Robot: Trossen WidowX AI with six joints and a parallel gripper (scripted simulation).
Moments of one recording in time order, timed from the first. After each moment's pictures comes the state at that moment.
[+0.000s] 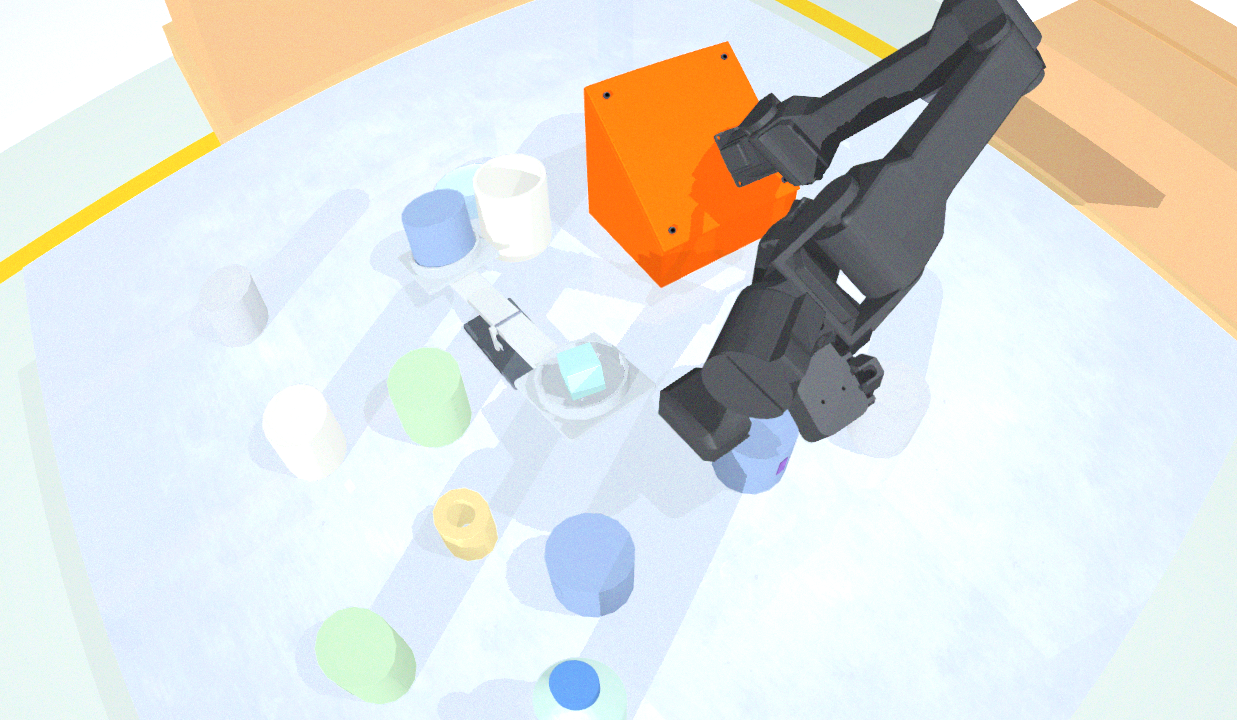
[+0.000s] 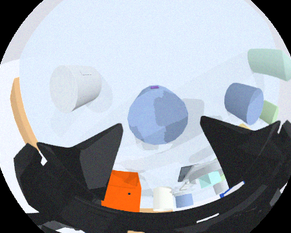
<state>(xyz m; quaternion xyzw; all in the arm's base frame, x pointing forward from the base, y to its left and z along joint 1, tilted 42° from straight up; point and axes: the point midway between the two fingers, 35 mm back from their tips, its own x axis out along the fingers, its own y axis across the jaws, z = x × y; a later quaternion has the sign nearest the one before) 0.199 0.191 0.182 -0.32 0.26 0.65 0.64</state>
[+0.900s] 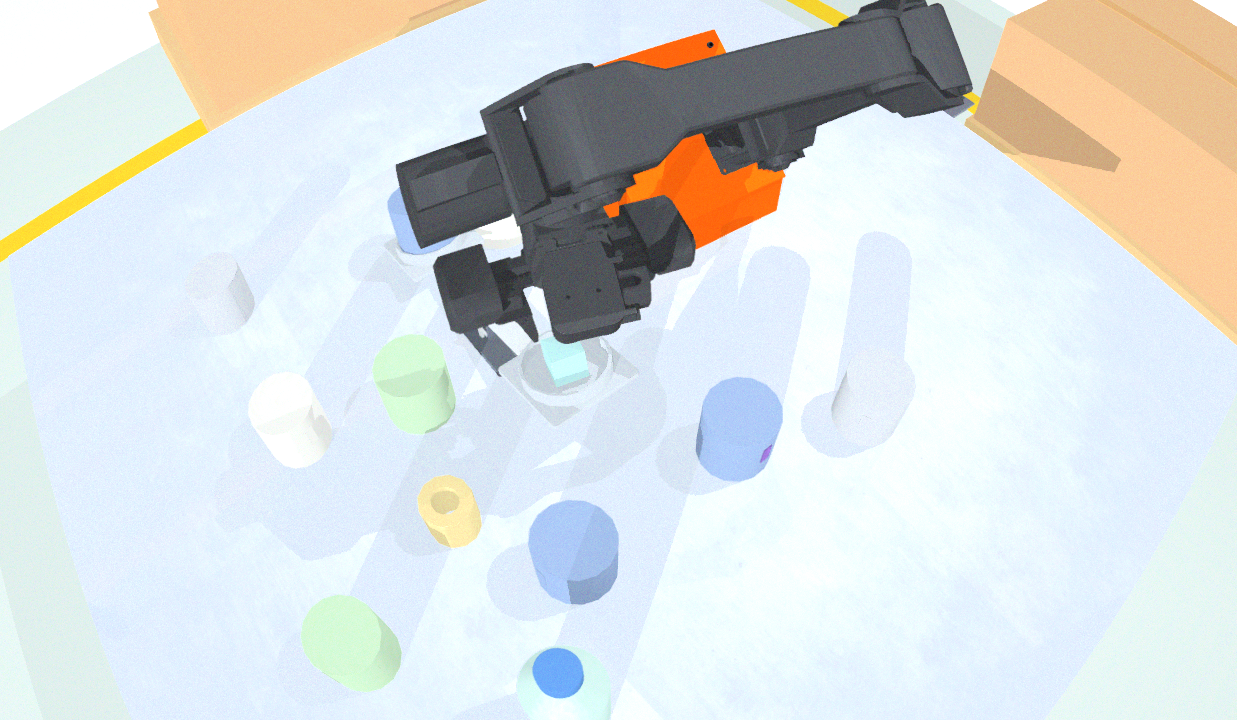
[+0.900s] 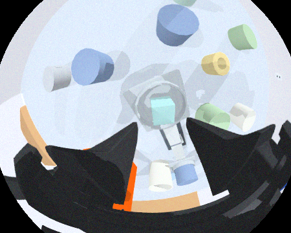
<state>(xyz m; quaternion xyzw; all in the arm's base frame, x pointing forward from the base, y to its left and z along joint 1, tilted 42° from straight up) 0.298 0.068 0.149 -0.23 0.36 0.61 0.67</state>
